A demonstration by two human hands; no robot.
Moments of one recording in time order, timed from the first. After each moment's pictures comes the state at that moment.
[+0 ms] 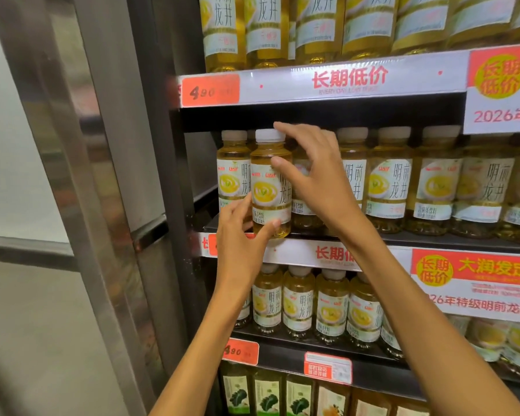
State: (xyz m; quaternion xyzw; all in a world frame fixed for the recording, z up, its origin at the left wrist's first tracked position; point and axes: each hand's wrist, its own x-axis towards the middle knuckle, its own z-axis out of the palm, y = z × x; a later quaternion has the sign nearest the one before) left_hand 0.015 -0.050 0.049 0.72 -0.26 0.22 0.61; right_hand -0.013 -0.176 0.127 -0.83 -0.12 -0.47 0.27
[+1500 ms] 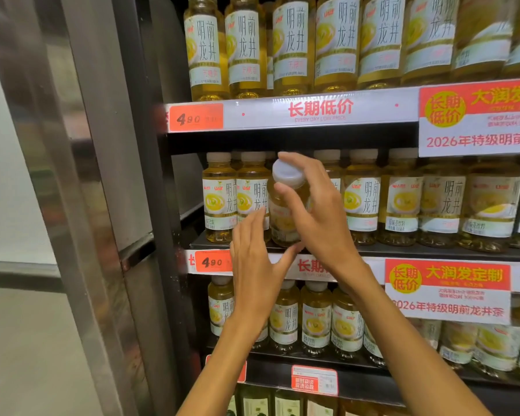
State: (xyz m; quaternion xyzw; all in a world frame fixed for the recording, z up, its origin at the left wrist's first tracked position) left_hand -0.002 -0.084 0.038 0.75 -0.32 0.34 0.48; right_hand -0.048 -0.175 0.110 -0.76 -0.18 -0.51 0.36
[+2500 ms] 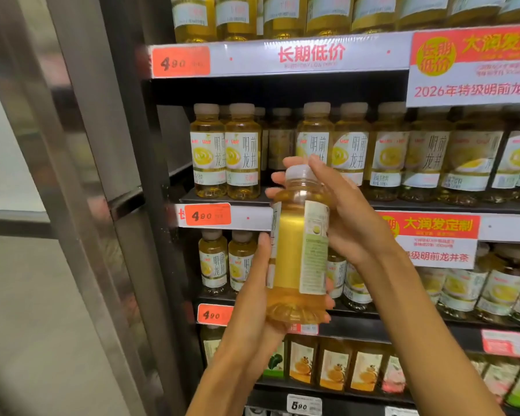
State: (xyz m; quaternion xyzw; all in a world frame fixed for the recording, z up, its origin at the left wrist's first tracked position) left_hand -0.101 -0.048 0.003 0.43 -0.29 -0.32 0.79; right_hand -0.110 -0.181 0.086 -0.57 -0.18 -0.14 0.79
